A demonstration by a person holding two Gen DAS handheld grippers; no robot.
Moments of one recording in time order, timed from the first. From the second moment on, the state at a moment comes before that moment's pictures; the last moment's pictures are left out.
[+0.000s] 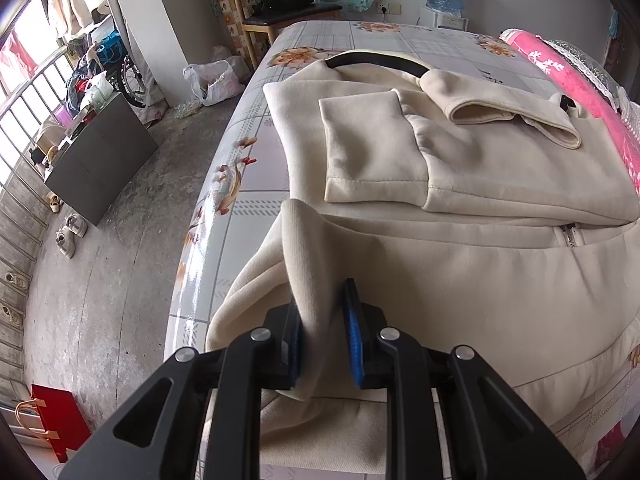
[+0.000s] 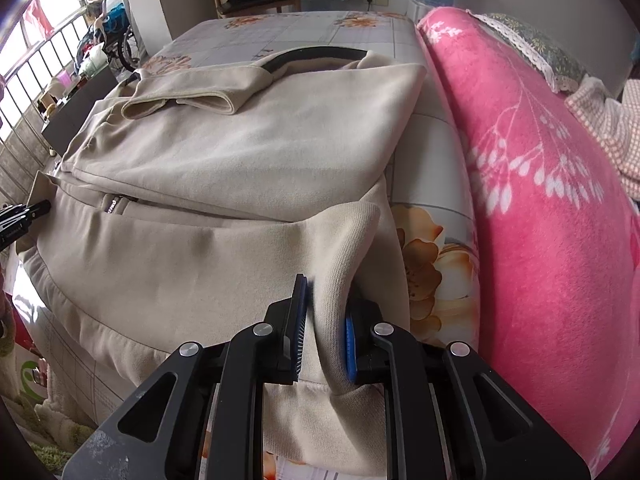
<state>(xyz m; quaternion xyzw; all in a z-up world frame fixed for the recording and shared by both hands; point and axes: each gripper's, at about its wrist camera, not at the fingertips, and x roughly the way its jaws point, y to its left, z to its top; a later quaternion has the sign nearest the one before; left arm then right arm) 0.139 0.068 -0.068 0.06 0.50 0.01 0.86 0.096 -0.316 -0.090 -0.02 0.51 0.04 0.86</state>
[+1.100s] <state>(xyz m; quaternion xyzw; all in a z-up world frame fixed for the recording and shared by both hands) 0.140 0.072 -0.066 0.04 0.50 0.01 0.86 0.096 -0.301 -0.090 -0.05 0.52 0.01 0.85</state>
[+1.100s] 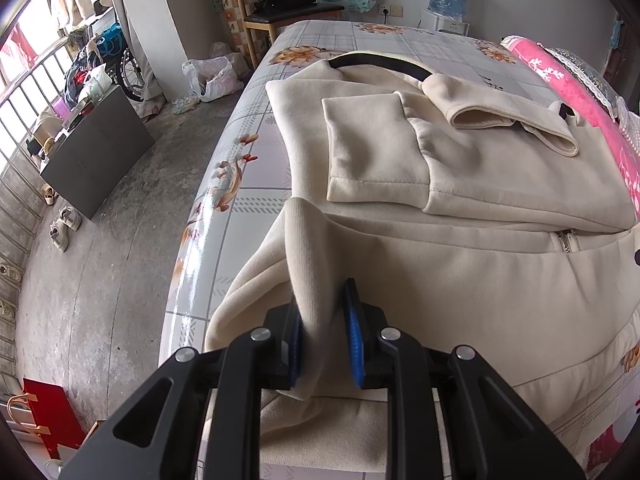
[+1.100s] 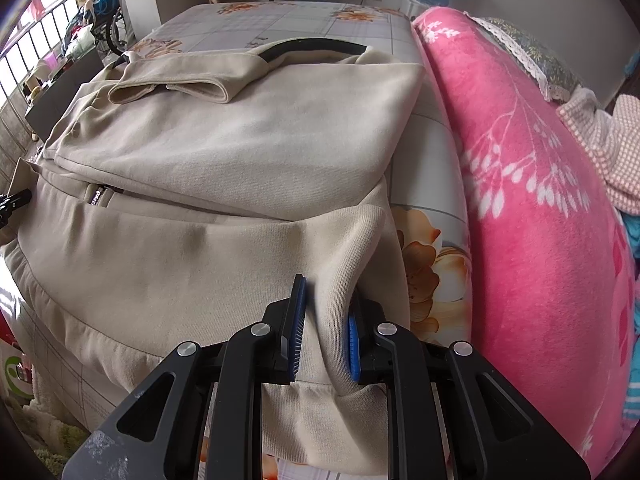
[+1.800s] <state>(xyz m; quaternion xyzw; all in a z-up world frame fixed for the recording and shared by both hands) 0.138 0.074 -0.065 0.04 0.50 0.01 0.86 0.096 -0.297 -0.088 -0.06 0.52 0.00 0.85</state>
